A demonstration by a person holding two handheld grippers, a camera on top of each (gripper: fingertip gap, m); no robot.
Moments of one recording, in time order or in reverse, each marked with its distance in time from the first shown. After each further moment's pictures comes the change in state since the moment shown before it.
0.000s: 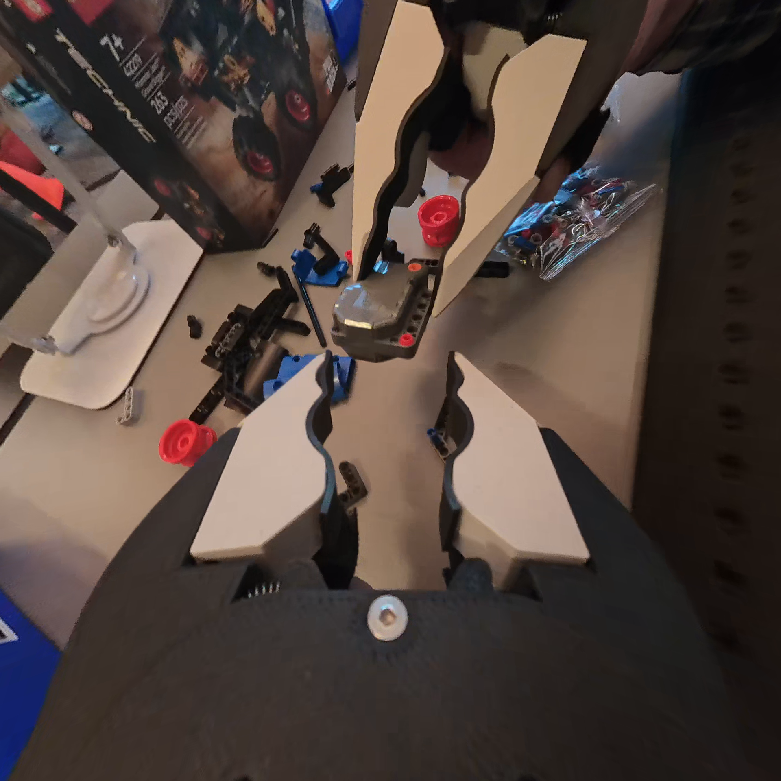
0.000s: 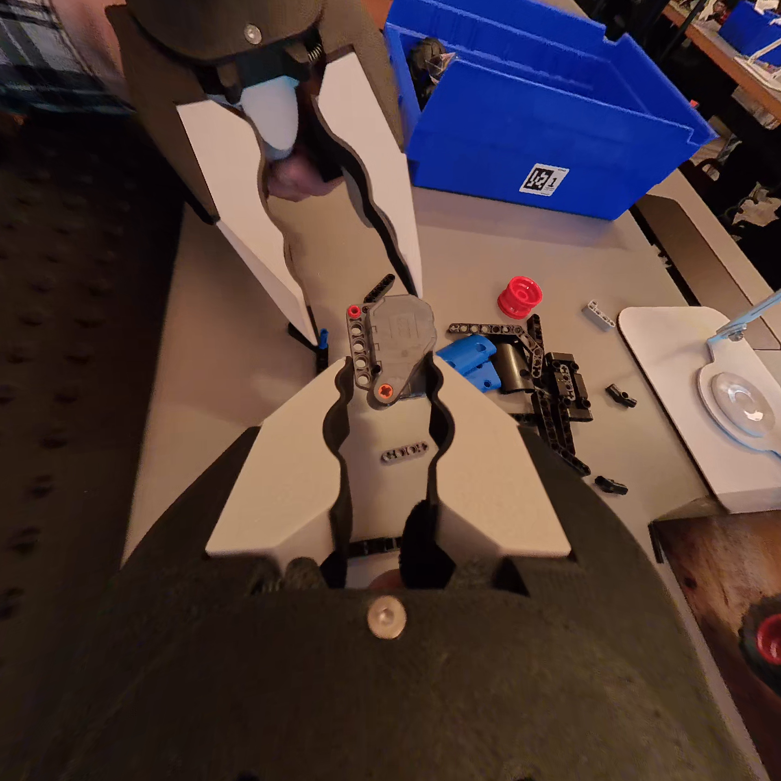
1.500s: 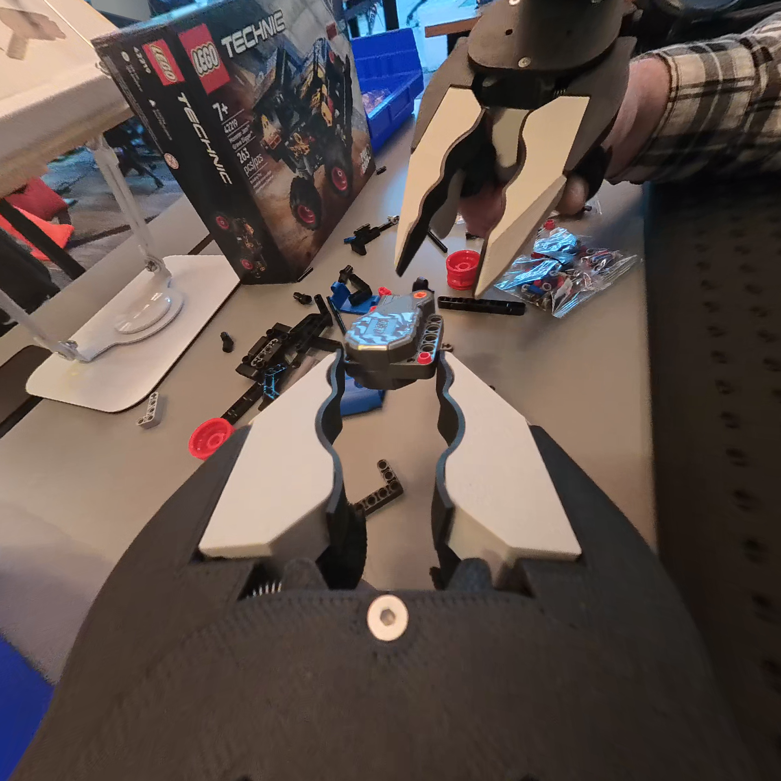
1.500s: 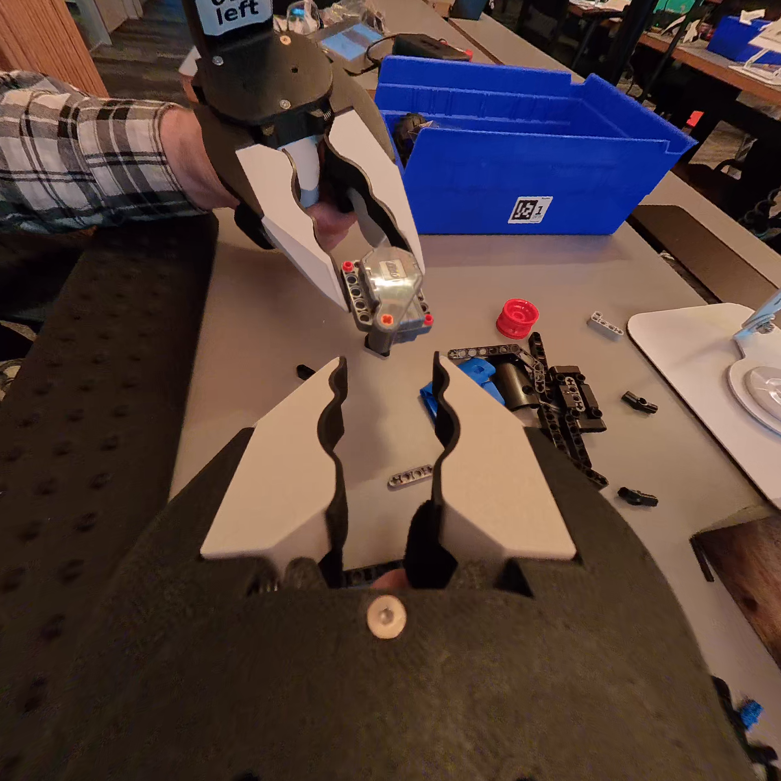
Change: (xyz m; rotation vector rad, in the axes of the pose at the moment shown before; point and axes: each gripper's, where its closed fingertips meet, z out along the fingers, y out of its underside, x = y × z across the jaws) left arm -0.031 -0.003 -0.022 0.199 0.026 -0.099; right arm 0.012 -0.016 -0.006 0.124 -0.041 0.151
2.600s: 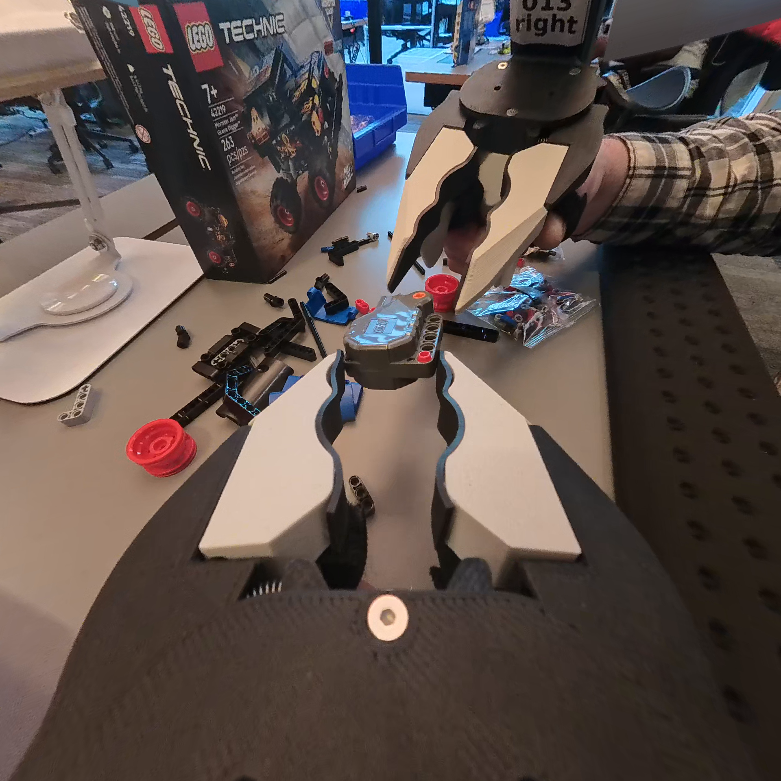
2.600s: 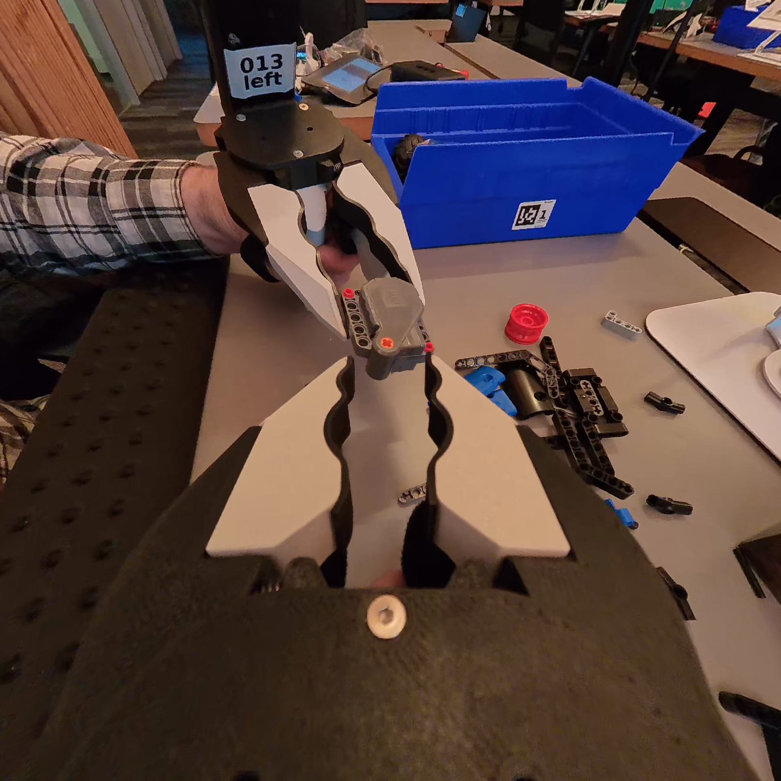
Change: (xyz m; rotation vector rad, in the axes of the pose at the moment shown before) left arm 0.005 -0.001 0.008 0.061 0.080 -0.153; right arm 0.002 -0.005 0.004 0.048 -0.024 0.083
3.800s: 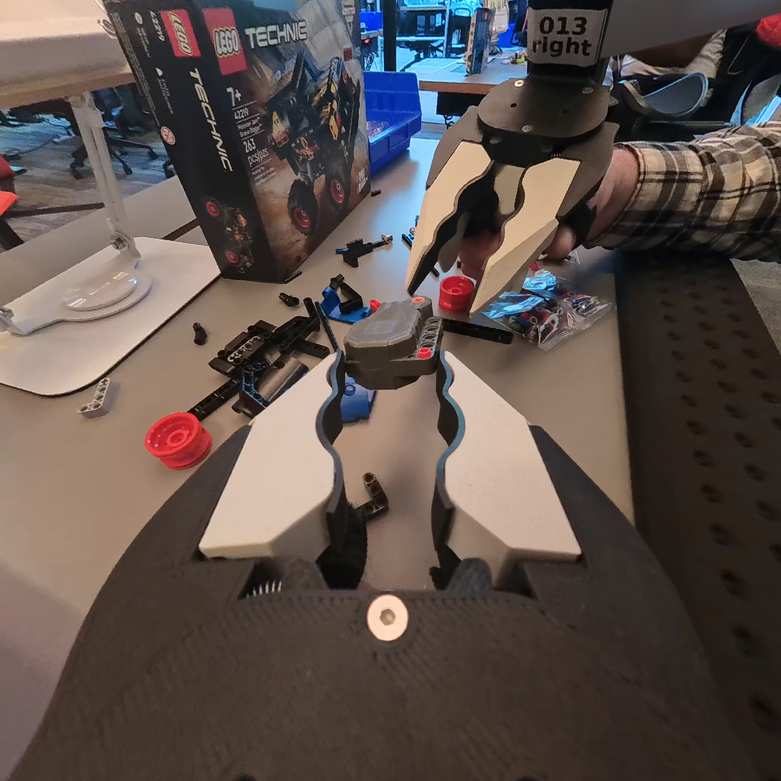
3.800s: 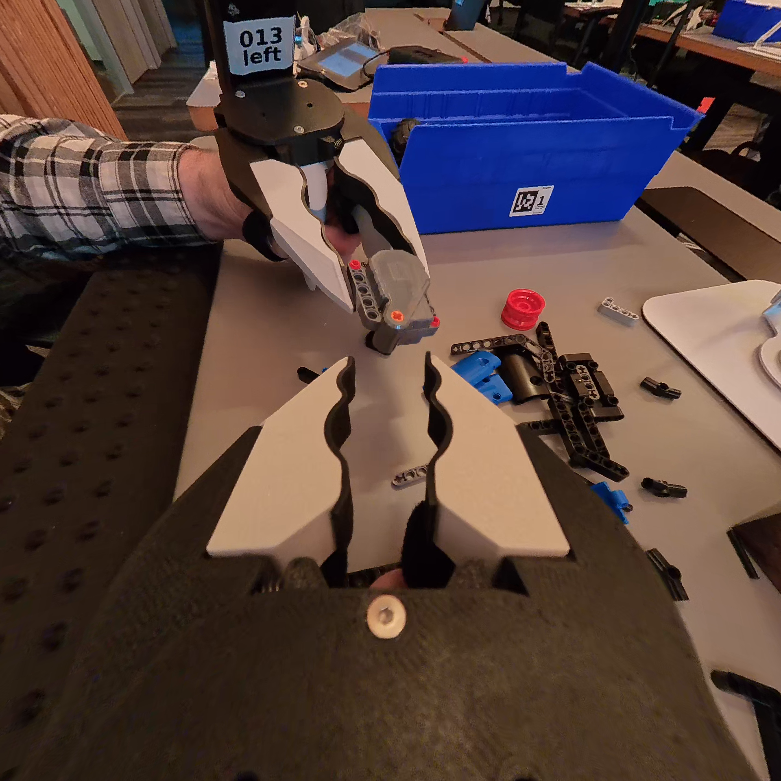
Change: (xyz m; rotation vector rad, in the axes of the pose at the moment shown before) left arm -0.008 0.002 -0.004 0.016 -0.027 -0.006; right arm 0.002 0.009 -0.004 -0.011 0.007 -0.008
